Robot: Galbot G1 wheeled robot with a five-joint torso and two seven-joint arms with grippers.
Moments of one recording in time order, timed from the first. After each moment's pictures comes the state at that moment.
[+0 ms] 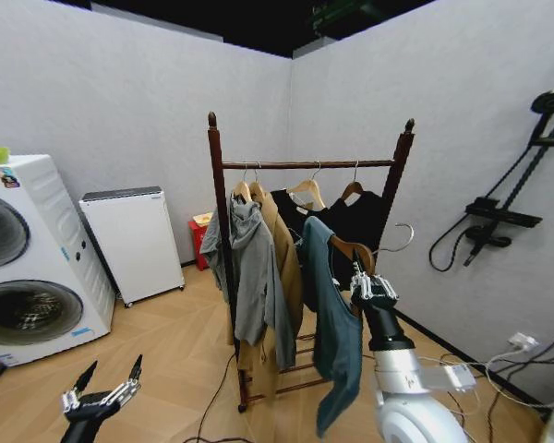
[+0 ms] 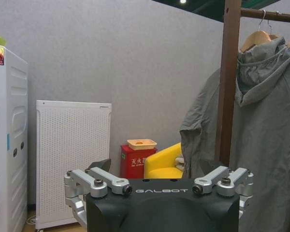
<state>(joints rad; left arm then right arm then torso) 1.83 -1.30 -0.87 -2.29 -0.49 -0.05 0.04 -1.26 1.31 0.49 2.41 0.46 0.06 0.17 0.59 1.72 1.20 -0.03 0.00</state>
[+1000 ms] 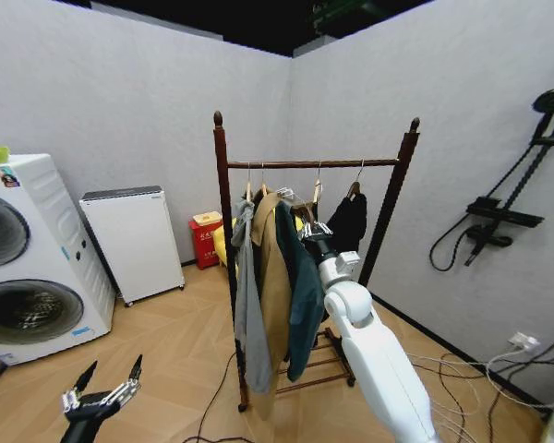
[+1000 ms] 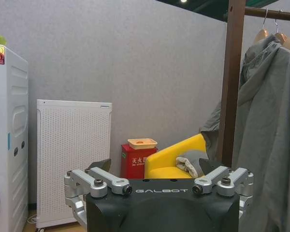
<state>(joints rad) 1.83 -1.30 -0.87 -2.29 -0.49 -0.05 0.04 -0.56 1.33 0.31 1.81 0.20 -0.17 0.20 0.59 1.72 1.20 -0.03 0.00</state>
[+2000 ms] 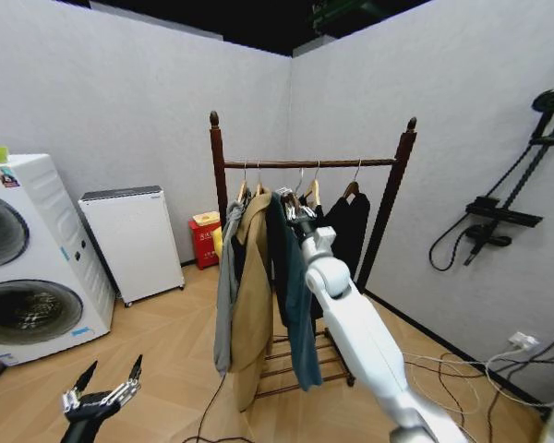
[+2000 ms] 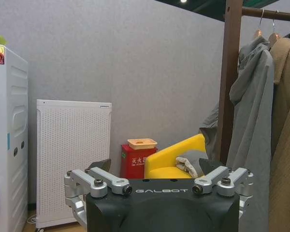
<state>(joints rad) 1.83 -1.30 -0.87 -2.29 -0.49 -0.05 0.04 -0.20 1.35 0.12 1.54 0.35 -0.21 0.22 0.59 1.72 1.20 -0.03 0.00</state>
